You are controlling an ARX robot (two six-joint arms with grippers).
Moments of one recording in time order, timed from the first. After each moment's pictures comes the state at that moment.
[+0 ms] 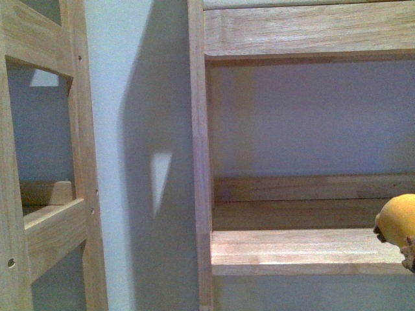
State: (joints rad) left arm 0.00 0.00 0.01 0.00 0.00 -0.01; right arm 0.10 0.05 0.02 0.16 -0.02 0.10
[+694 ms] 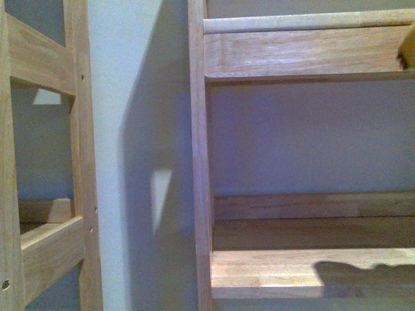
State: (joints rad) left arm 0.00 0.00 0.01 0.00 0.00 -0.01; right arm -0.32 0.48 0.58 0.28 -0.45 0.14
